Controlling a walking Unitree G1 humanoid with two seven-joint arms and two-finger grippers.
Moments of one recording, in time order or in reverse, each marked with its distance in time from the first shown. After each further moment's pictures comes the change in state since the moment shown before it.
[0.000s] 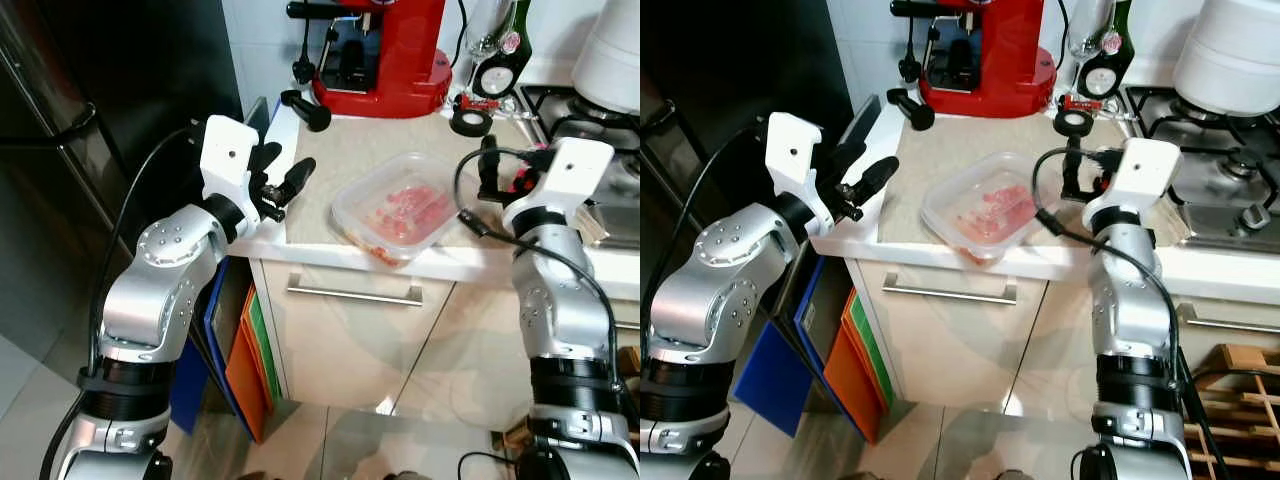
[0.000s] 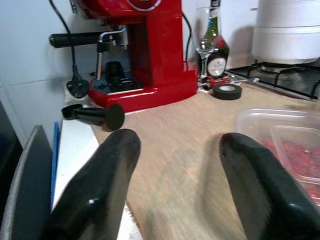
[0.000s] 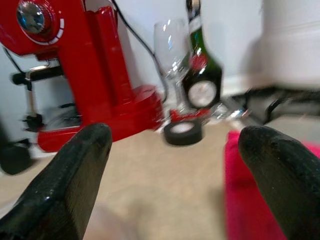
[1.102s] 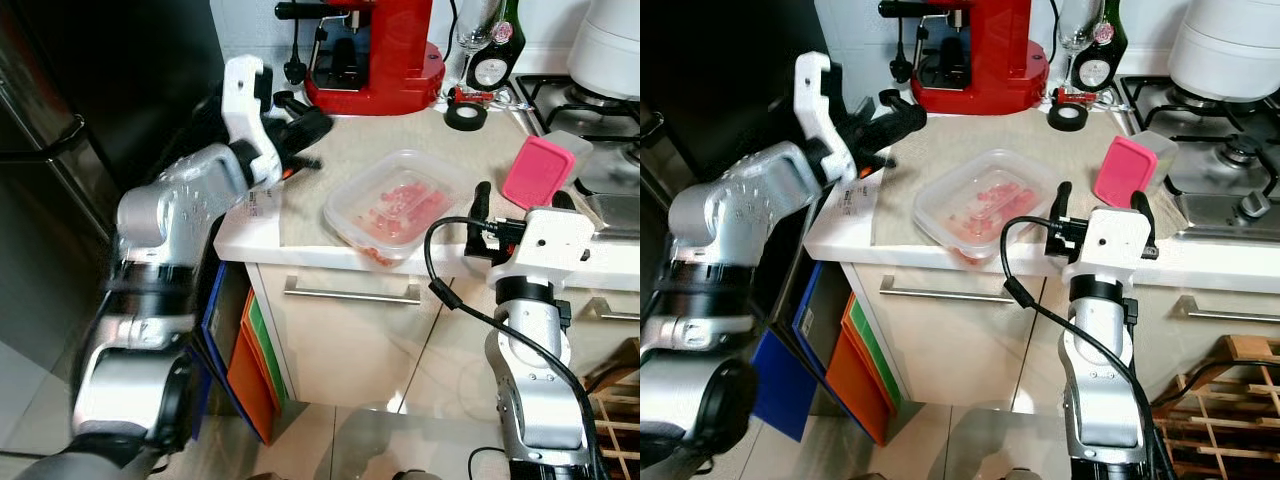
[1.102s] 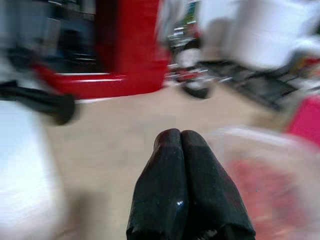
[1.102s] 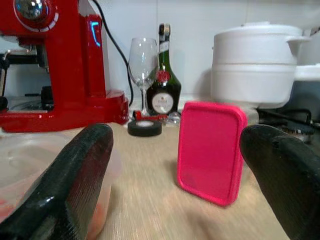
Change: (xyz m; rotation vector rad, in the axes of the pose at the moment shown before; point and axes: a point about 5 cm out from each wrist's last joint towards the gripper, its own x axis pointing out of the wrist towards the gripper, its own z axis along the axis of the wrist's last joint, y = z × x) left arm 0.040 0.022 0.011 -0.211 0.082 -0.113; right arm -0.073 0.027 -0.012 -0.317 -0.155 -0.139
